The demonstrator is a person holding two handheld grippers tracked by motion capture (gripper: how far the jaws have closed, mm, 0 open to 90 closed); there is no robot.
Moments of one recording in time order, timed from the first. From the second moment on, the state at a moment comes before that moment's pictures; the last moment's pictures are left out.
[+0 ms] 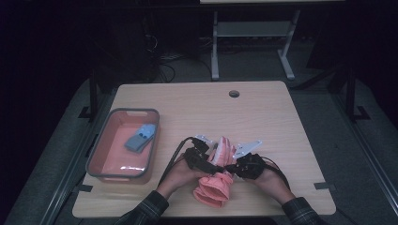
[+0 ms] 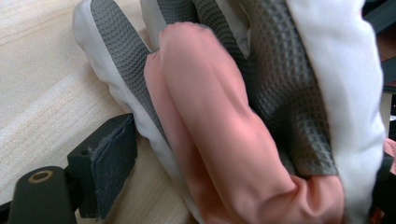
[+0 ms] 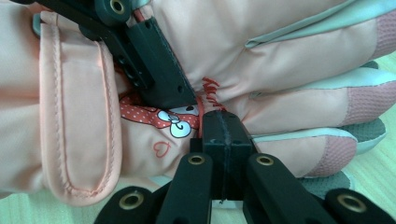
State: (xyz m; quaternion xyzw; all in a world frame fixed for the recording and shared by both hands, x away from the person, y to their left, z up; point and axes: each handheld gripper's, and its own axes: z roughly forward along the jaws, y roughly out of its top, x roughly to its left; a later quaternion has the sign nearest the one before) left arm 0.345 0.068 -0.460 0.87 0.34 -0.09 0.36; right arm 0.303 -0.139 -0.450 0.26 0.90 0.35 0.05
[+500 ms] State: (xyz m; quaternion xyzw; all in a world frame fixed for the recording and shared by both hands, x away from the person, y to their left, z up) left arm 0.347 0.061 -0.460 0.87 0.32 -0.13 0.36; right arm 0.303 -0.138 -0.452 0.25 0.90 0.35 0.05
